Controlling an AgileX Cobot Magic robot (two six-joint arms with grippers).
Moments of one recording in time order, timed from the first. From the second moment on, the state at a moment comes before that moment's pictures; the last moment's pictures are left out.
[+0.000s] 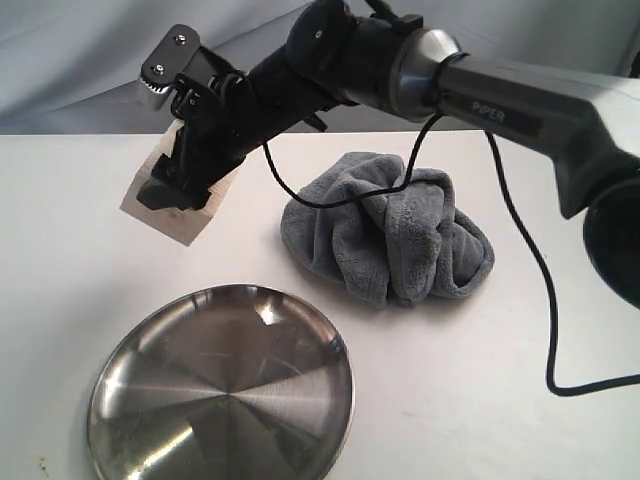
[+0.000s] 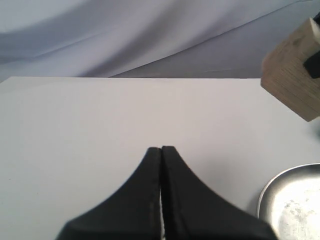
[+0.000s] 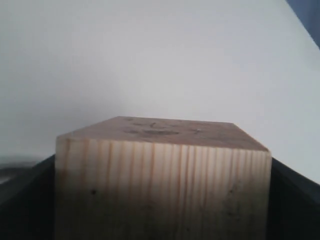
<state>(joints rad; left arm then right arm) 0.03 0.00 0.00 0.08 0.30 -0.06 0.64 2.27 -2.01 0.74 0.80 -1.15</state>
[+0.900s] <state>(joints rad) 0.03 0.00 0.00 0.08 0.30 -0.06 0.76 2.29 -2.01 0.40 1.22 -1.06</state>
